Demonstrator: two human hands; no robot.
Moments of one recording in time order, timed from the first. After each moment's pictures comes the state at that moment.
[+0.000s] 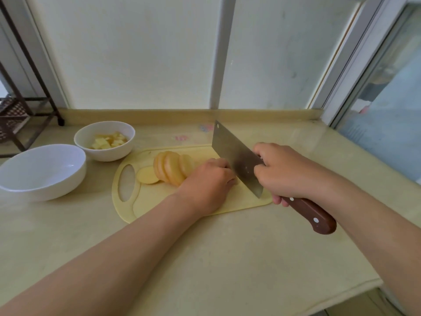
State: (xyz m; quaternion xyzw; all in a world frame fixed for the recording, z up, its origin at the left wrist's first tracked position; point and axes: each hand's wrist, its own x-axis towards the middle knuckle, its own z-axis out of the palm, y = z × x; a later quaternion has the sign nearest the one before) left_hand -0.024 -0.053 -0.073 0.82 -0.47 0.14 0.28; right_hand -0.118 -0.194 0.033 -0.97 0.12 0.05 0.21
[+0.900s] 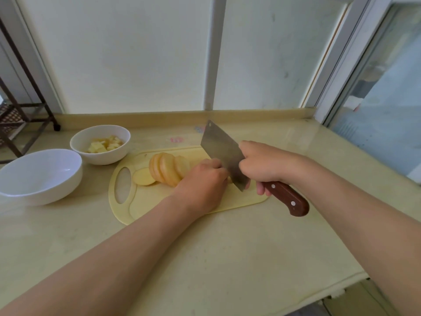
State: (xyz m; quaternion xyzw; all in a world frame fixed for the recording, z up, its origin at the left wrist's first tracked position) left_hand -0.025 -0.053 -0.074 0.83 -0.47 0.16 0.24; right_hand -0.086 -0.194 0.028 -0.95 0.14 0.14 0.23
